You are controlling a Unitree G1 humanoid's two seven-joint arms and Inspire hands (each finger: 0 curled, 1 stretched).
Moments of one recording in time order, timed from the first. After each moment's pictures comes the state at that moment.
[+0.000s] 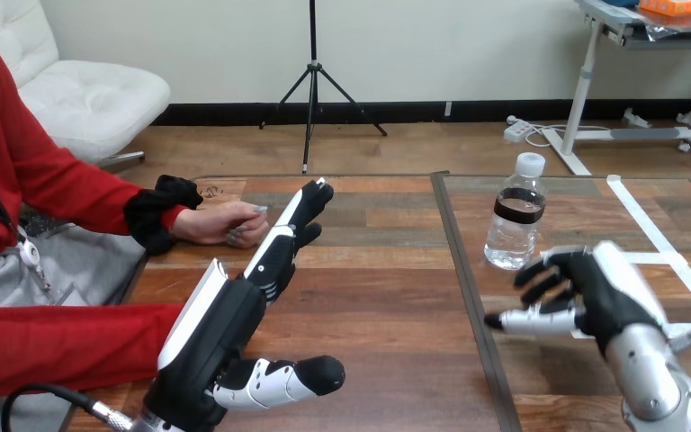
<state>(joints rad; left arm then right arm) 0.15 0.23 -0.10 0.18 -0.07 -0.85 -0.37 -0.14 -0.29 -0.02 0.13 -0.57 0.26 0.11</state>
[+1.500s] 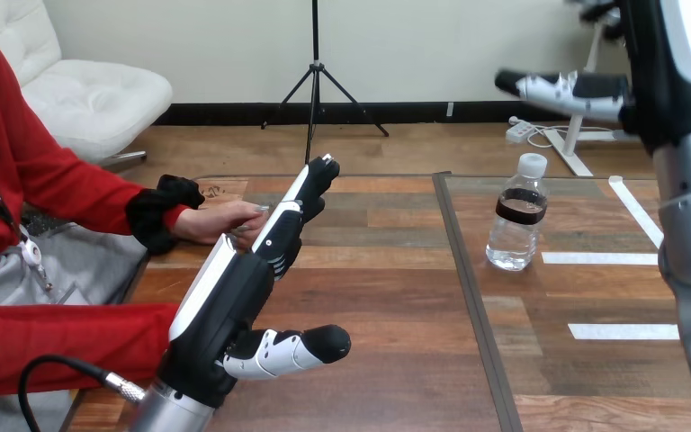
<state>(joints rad) 0.05 0.20 -0.10 0.24 -0.07 -0.85 -0.37 -0.48 -0.44 -0.04 0.03 -0.60 -0.03 -0.10</state>
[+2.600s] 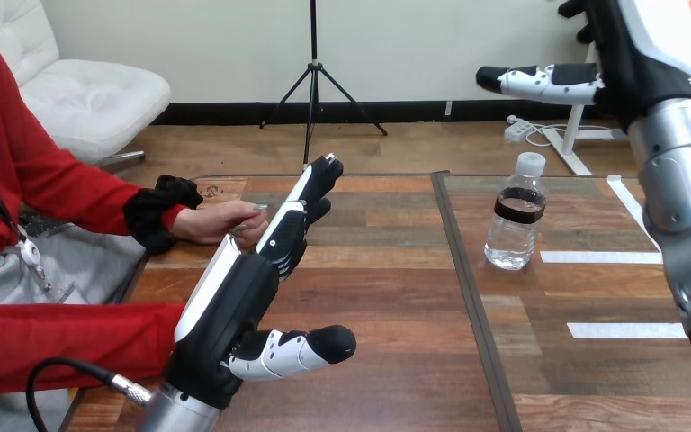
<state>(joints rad) 0.05 0.18 -0.10 0.24 -0.07 -0.86 -0.37 -0.72 -0.48 0.05 0.50 -0.59 -0.08 -0.06</state>
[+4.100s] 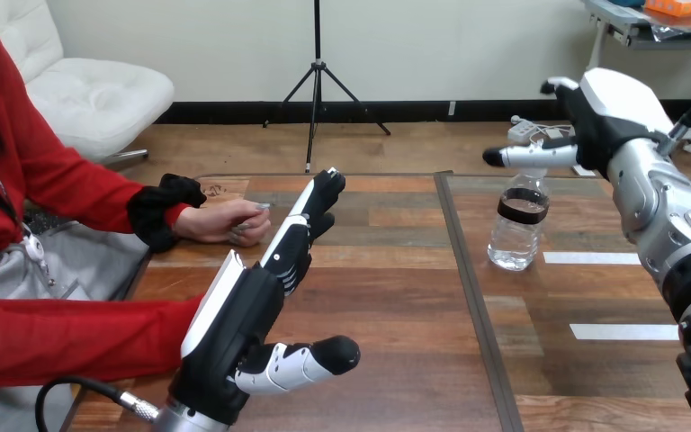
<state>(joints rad) 0.10 0.15 -0.11 0.24 -0.06 -0.87 -0.37 -1.03 -0.46 0.29 1.29 -0.67 -0.09 -0.12</state>
